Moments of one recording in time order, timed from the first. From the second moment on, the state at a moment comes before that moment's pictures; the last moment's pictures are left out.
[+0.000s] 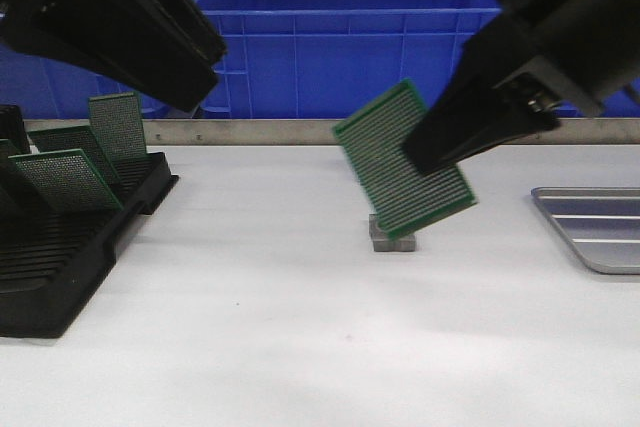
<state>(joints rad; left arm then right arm) -0.40 1.40 -1.05 -0.82 0.98 1.48 0.28 1.40 -0.78 1.06 0.65 -1.25</state>
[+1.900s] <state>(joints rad) -0.23 1.40 -1.07 -0.34 0.80 1.46 -0.18 1.21 -0.80 1.12 0.59 -1.24</state>
